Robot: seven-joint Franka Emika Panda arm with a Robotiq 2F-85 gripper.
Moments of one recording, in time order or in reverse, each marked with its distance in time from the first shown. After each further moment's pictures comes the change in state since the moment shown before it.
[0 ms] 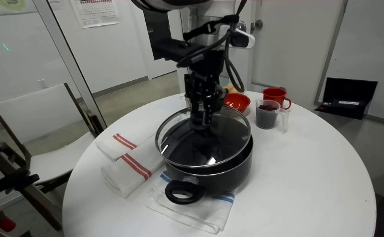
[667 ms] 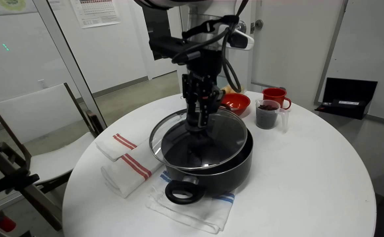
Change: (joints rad) arm 0.002 -0.006 -0.008 0.003 0.003 -0.060 0.016
